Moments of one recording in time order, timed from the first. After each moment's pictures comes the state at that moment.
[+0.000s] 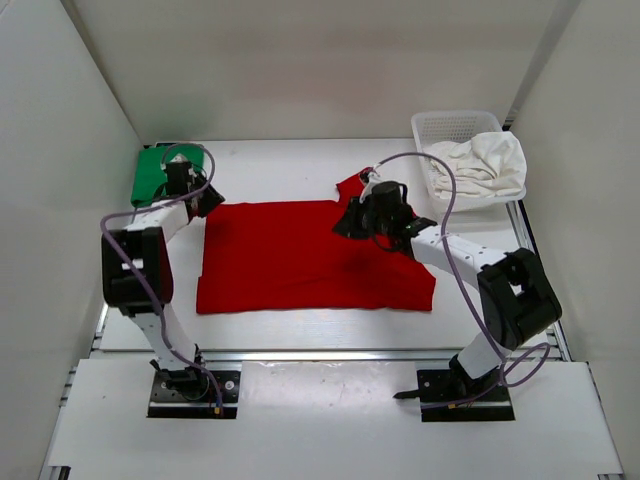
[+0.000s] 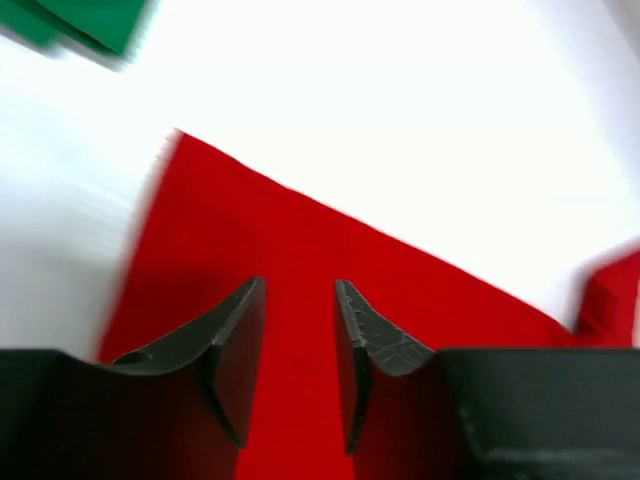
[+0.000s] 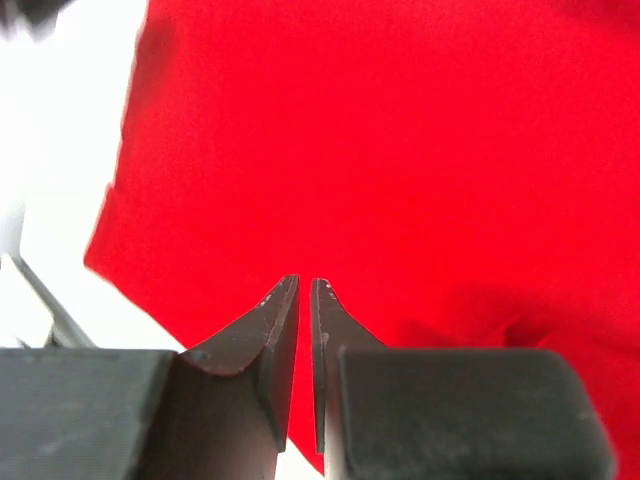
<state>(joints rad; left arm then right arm) 0.05 1.78 1.15 -0.07 0.09 -0.62 0.52 1.60 1.01 0.06 -0.28 0.55</state>
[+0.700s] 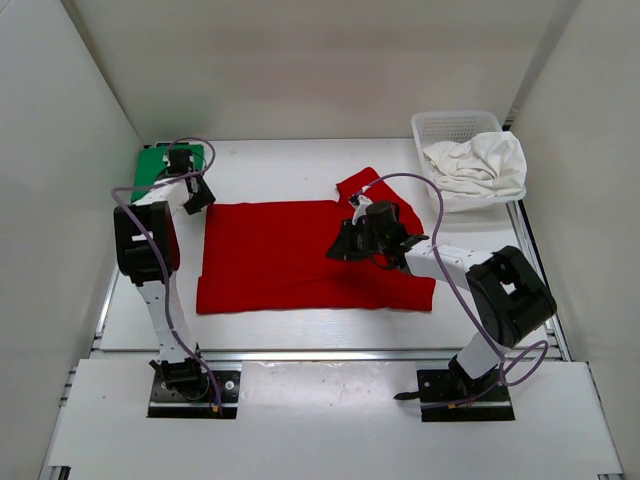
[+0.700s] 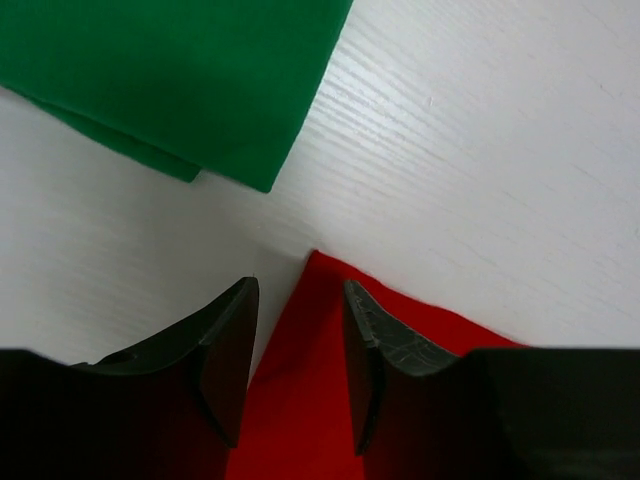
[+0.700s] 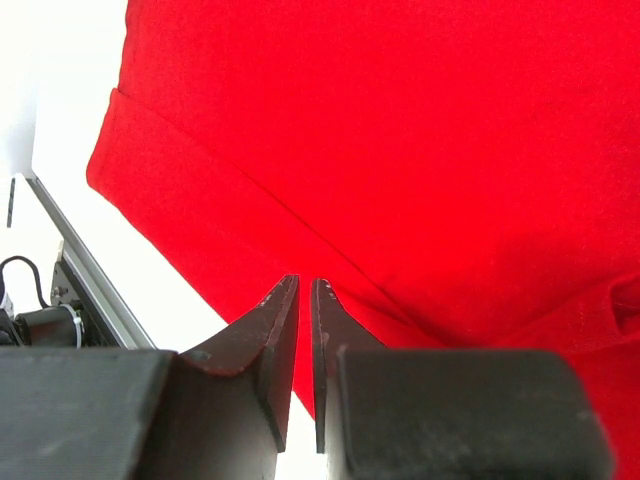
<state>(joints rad) 0.10 2.11 1.51 -0.34 -0.08 -0.43 0.57 1.63 0.85 0.17 -0.40 0.57</state>
